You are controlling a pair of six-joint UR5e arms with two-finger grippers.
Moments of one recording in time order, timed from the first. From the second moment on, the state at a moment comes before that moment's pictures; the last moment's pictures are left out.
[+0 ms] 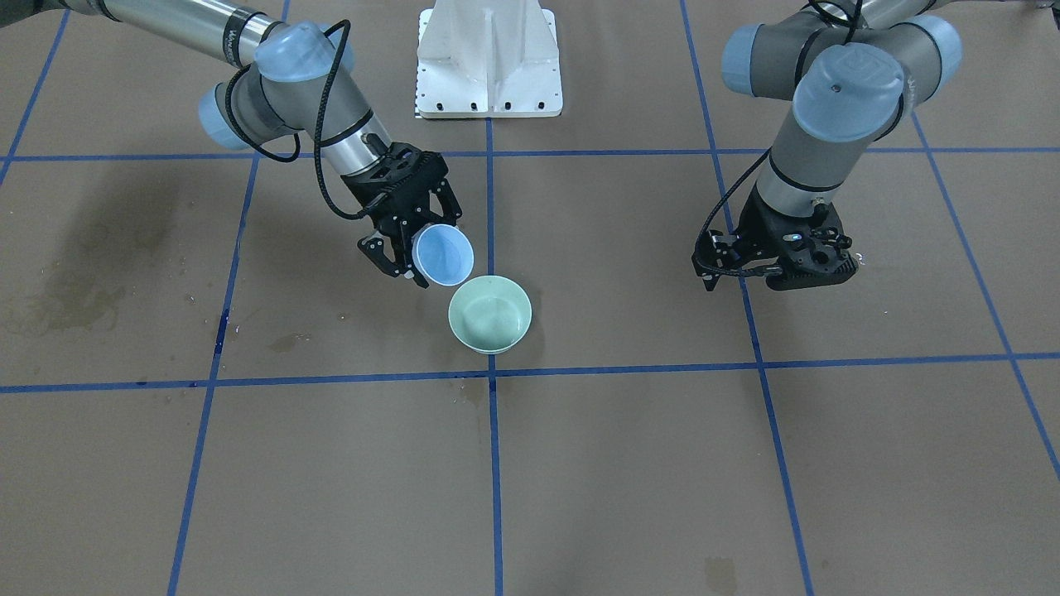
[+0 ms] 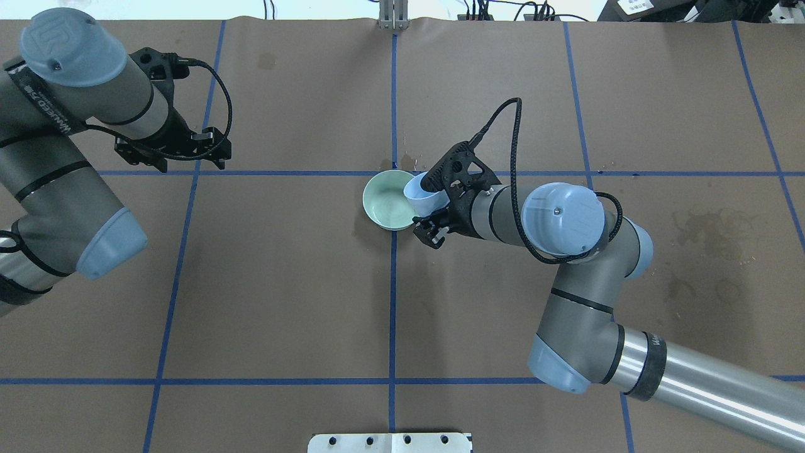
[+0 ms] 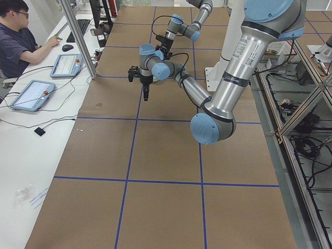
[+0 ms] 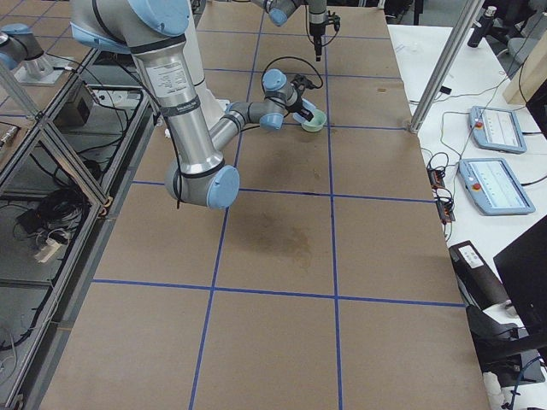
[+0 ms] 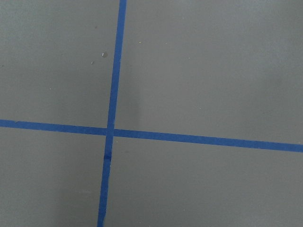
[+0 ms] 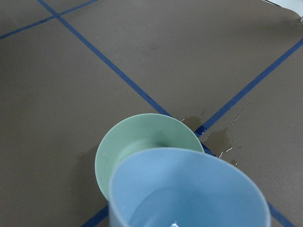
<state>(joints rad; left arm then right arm) -0.86 -2.01 -1.81 -1.54 -2.01 -0.99 0.49 -1.07 1.69 -0.94 1.62 0.48</state>
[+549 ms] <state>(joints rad) -0.87 -2.00 -1.80 -1.54 -2.01 -0.97 0.49 -1.00 1.69 -1.19 1.66 0.47</state>
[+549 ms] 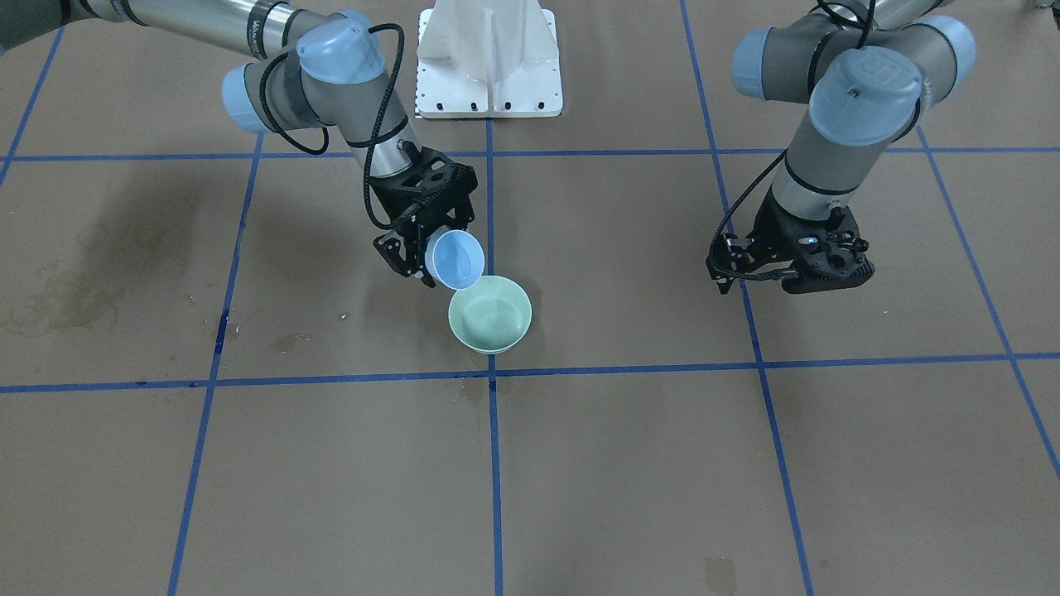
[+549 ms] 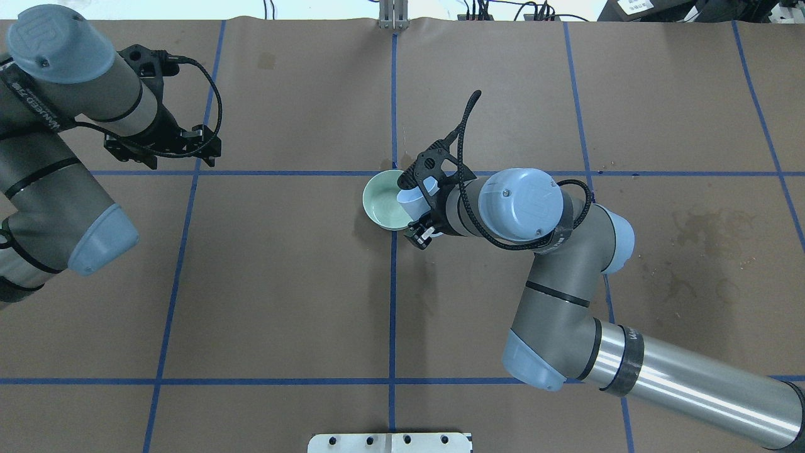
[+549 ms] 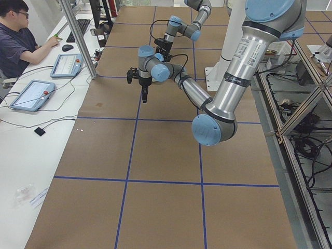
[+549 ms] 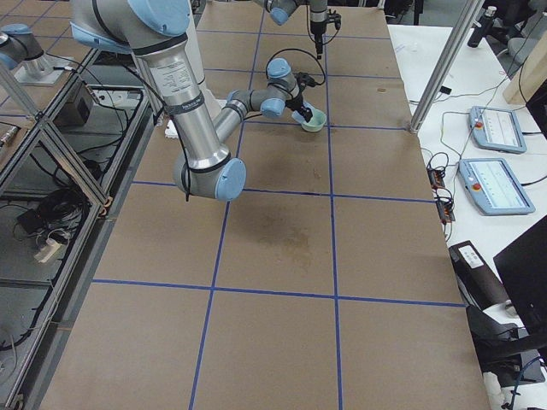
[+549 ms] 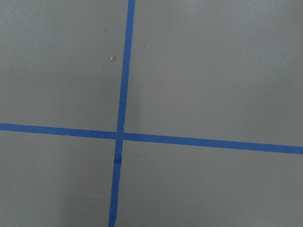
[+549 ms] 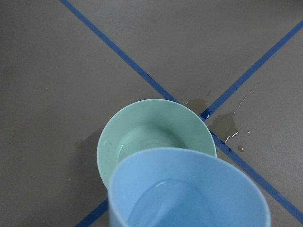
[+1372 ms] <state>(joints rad) -0.87 -2.00 -1.80 -1.54 -2.01 -0.97 0.50 -0.93 1.66 -1.38 1.80 0.45</state>
